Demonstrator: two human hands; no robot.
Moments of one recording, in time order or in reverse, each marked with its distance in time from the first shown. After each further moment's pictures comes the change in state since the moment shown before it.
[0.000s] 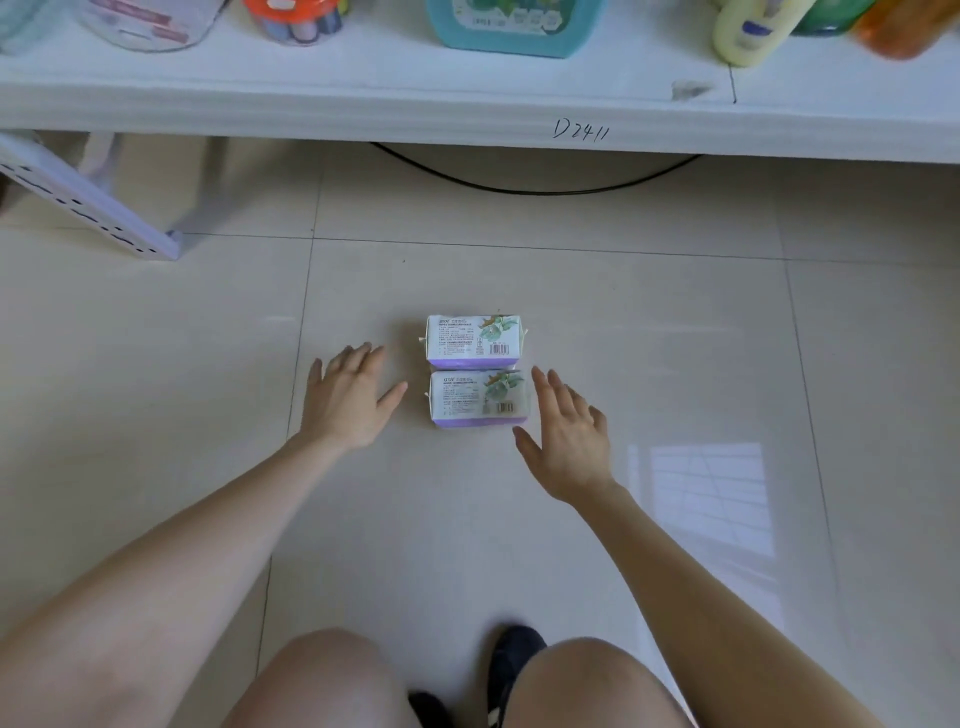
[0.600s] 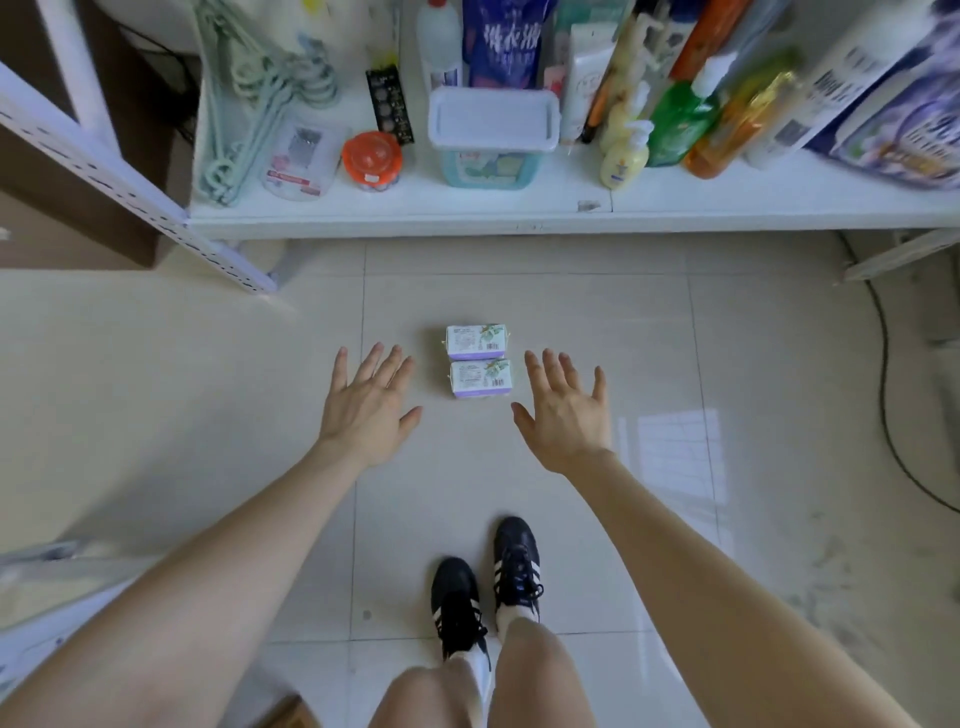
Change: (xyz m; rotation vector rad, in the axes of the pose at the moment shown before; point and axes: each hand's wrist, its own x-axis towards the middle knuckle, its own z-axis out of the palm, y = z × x) left_hand -0.185 0.049 -0.258 0.349 -0.109 0.158; right_hand -0.155 -0.101 -0.251 -0.263 -0.037 -0.014
